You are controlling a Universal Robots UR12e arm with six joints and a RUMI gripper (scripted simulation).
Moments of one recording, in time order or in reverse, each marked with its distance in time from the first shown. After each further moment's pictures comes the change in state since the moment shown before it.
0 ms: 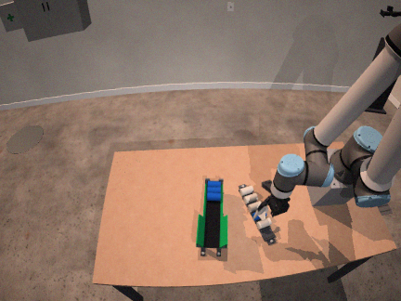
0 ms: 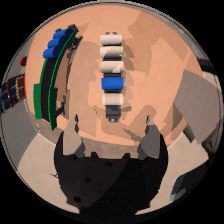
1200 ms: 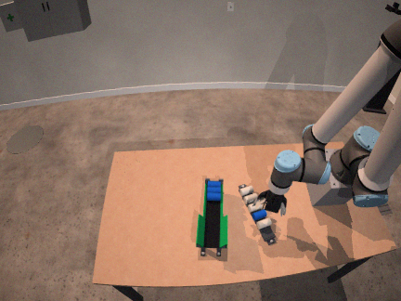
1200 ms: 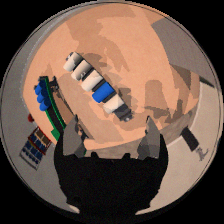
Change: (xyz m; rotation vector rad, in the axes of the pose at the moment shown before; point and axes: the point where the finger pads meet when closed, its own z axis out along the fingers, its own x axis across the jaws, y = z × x) arm 0.009 -0.015 0.001 -0.008 0.001 0.684
